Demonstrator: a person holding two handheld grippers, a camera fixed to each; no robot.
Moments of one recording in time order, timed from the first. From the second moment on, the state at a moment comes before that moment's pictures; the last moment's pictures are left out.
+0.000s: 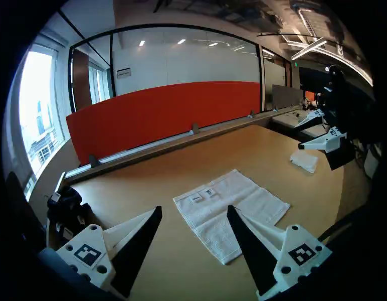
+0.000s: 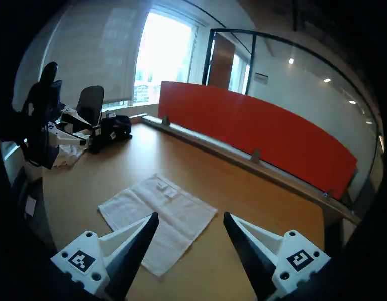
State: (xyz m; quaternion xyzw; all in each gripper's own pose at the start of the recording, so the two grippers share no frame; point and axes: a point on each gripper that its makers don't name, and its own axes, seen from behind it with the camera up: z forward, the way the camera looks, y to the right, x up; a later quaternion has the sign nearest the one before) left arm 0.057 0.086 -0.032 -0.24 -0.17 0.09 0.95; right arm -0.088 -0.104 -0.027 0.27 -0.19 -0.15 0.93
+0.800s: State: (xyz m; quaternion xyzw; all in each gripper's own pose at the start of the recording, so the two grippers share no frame) left arm -0.042 0.122 -0.049 -0.29 -0.24 0.12 0.92; right arm -0.177 -0.119 -0.050 0.32 -0.26 -0.18 0.89
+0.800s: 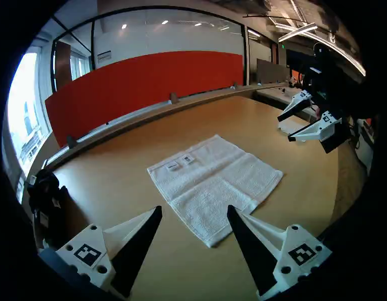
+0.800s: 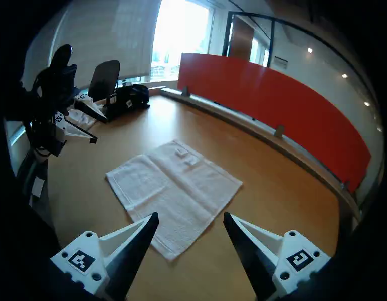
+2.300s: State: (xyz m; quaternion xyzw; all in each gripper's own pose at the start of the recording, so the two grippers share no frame) left arm -0.179 0.149 -0.059 -0.33 -0.38 0.16 0.85; right arm -0.296 -0.104 -0.082 0.36 -0.38 -0.20 0.83
